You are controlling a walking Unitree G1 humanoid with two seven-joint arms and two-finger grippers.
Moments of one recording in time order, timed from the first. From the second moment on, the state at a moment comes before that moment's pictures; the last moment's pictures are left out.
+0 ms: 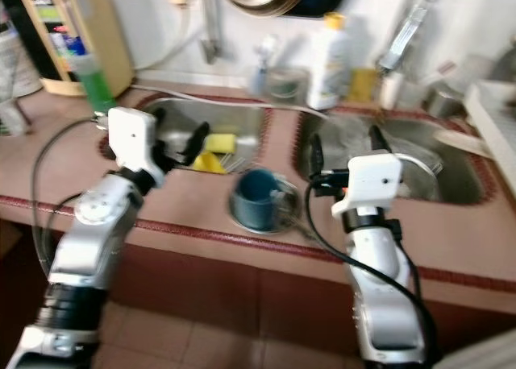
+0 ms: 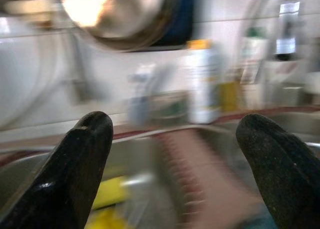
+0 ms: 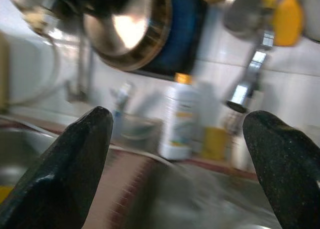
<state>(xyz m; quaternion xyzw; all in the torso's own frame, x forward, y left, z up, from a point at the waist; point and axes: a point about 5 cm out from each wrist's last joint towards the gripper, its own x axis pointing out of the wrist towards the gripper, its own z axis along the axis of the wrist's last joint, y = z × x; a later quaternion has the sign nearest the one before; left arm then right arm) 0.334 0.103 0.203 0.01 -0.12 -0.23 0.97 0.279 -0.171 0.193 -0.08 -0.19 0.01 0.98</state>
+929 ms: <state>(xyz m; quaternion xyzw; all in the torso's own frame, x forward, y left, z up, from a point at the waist) 0.339 0.128 0.210 0.10 -0.03 -0.32 0.94 0.233 -0.146 0.152 -0.01 -0.08 0.22 0.97</state>
